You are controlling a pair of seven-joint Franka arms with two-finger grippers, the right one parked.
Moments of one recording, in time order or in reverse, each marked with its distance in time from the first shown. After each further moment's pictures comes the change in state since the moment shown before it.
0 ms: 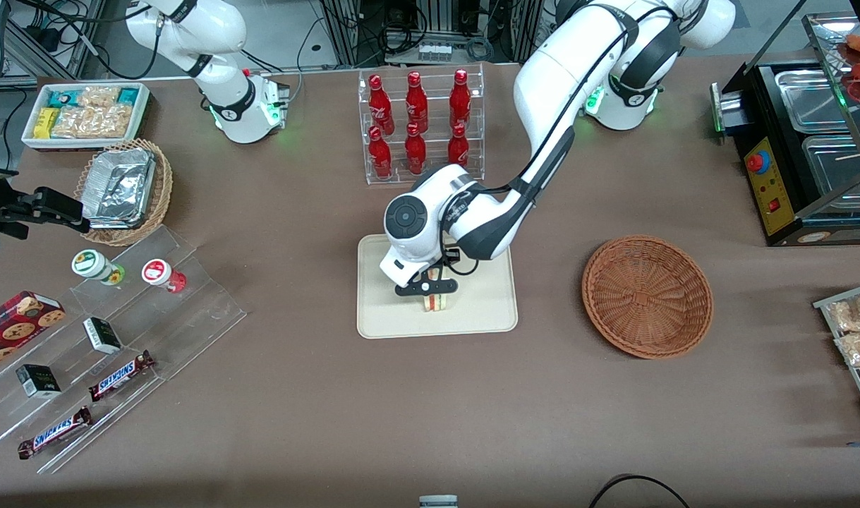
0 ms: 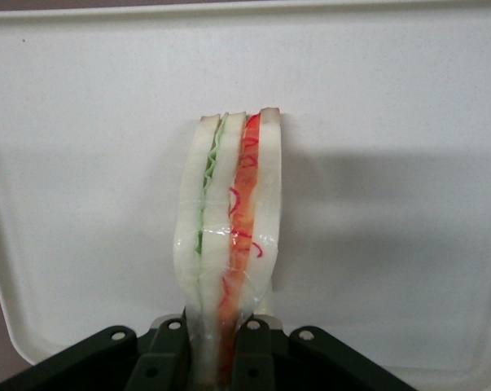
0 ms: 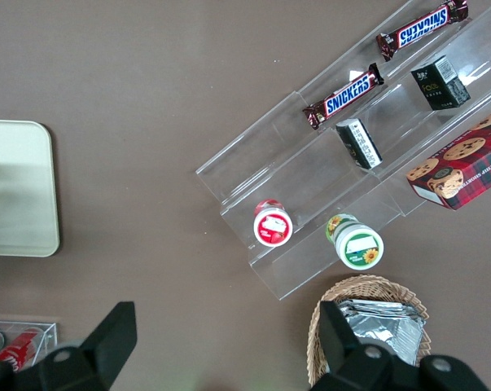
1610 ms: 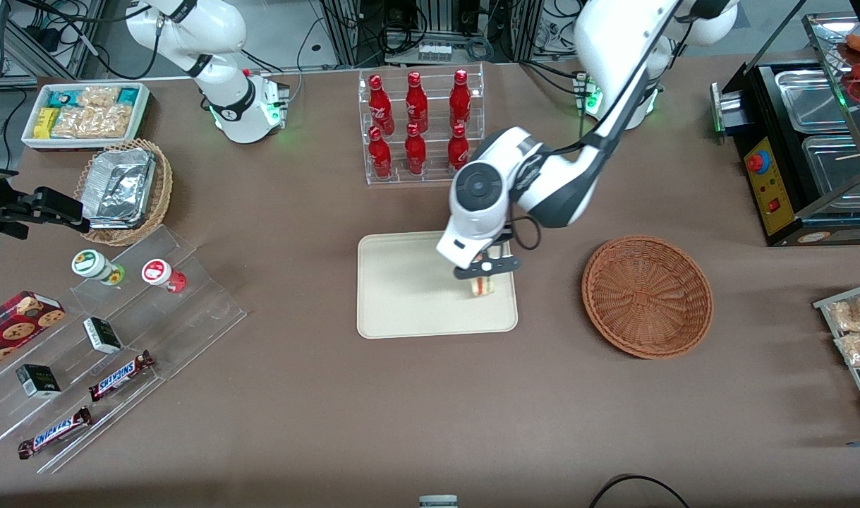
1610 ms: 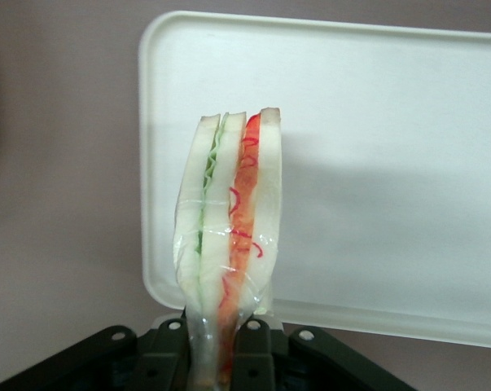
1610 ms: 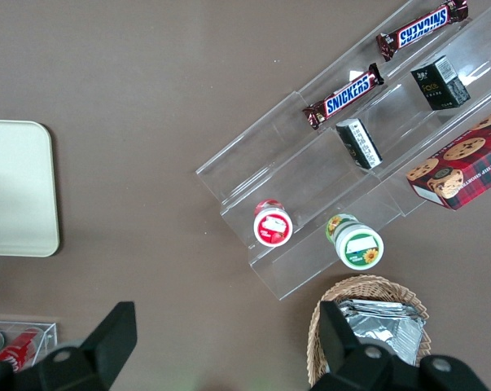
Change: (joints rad) arm 0.110 -0.328 -0.003 -0.389 -0.064 0.070 0.016
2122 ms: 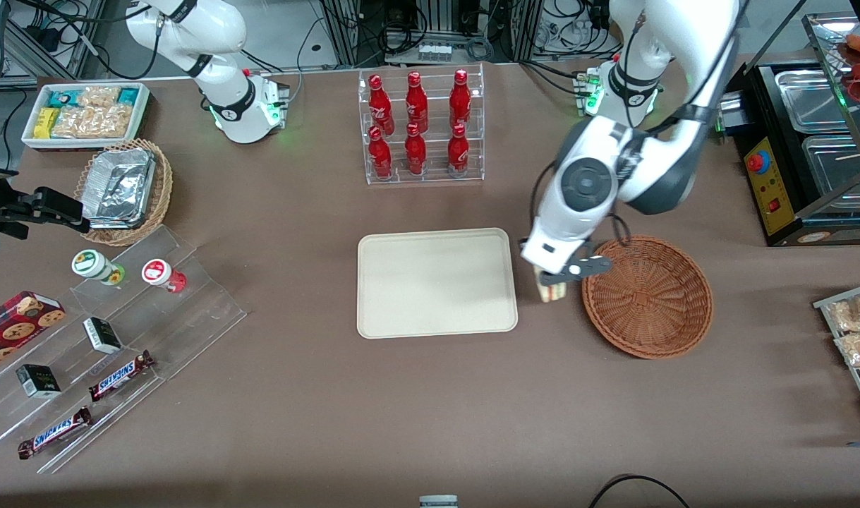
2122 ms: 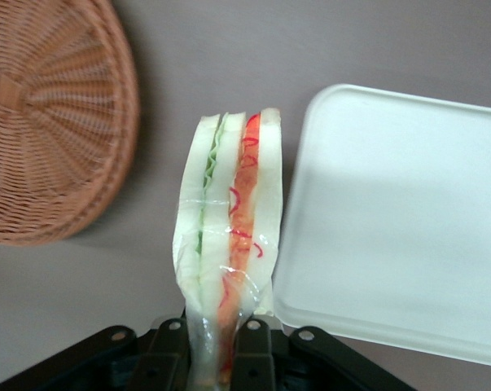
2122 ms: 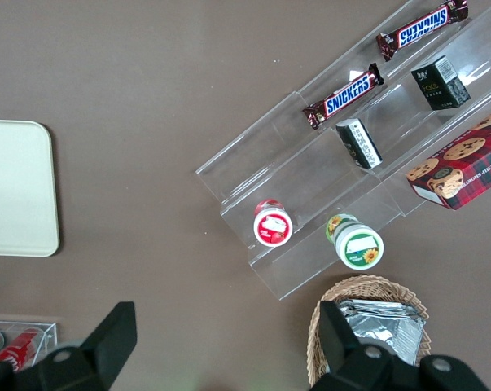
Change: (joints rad) arm 0.192 -0.246 -0.001 -0.242 -0.004 -0.001 0.093
